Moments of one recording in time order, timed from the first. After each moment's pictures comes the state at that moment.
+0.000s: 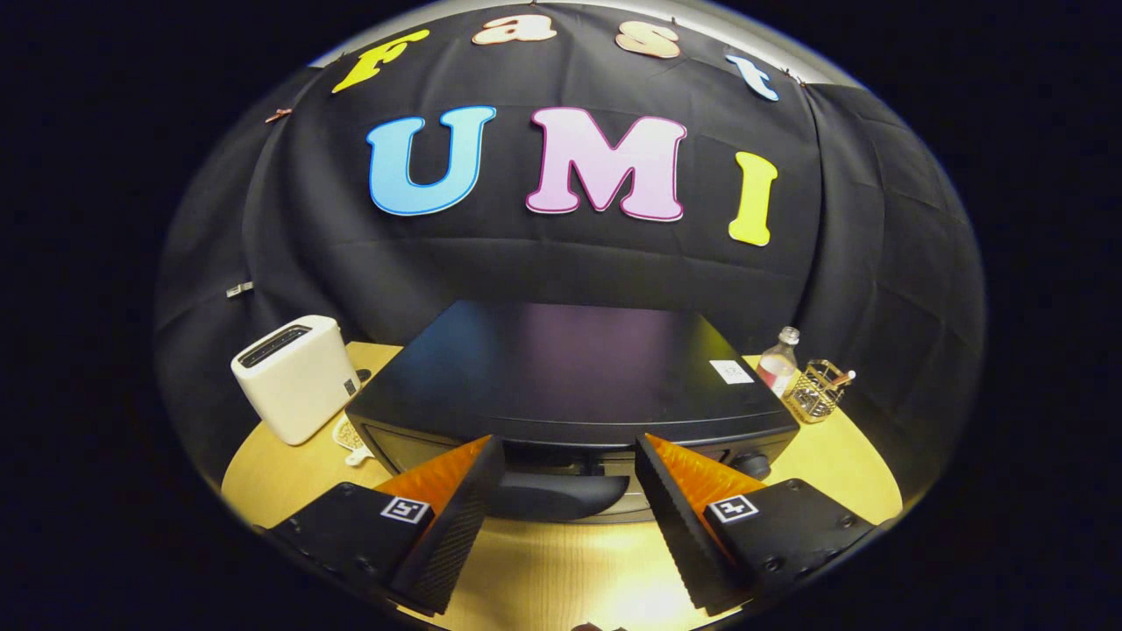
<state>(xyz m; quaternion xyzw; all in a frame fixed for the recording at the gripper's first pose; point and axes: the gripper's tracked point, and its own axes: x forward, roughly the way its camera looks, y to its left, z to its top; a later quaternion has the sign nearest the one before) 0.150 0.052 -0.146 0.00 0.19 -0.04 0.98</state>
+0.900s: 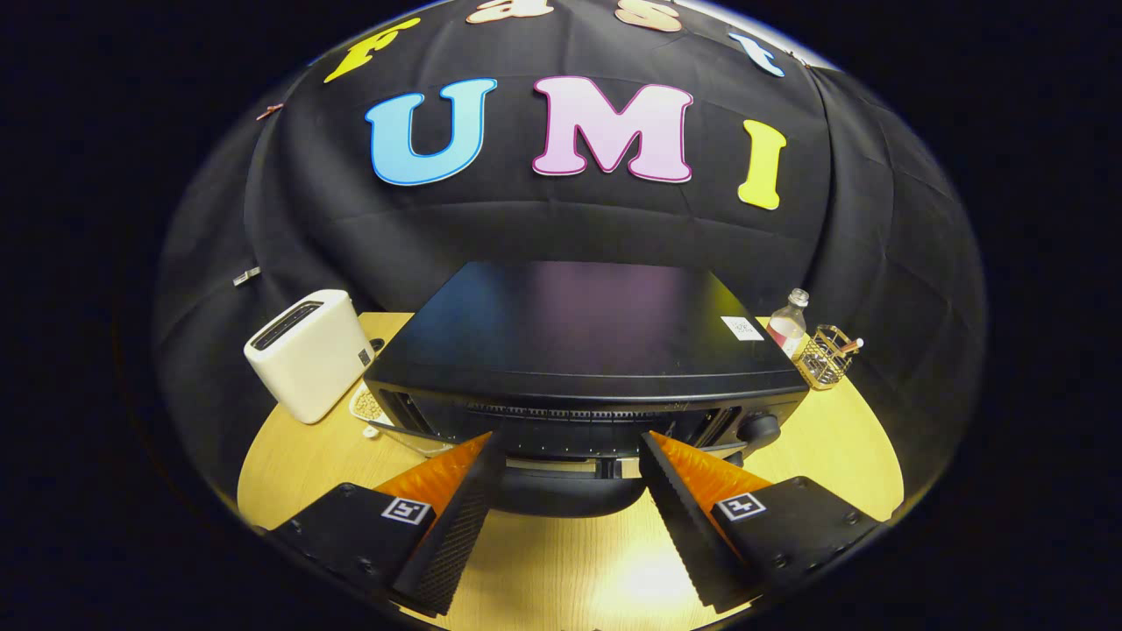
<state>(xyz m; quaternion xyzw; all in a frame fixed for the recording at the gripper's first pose) 0.115 0.063 -0.162 0.01 0.26 -0.02 0.96</state>
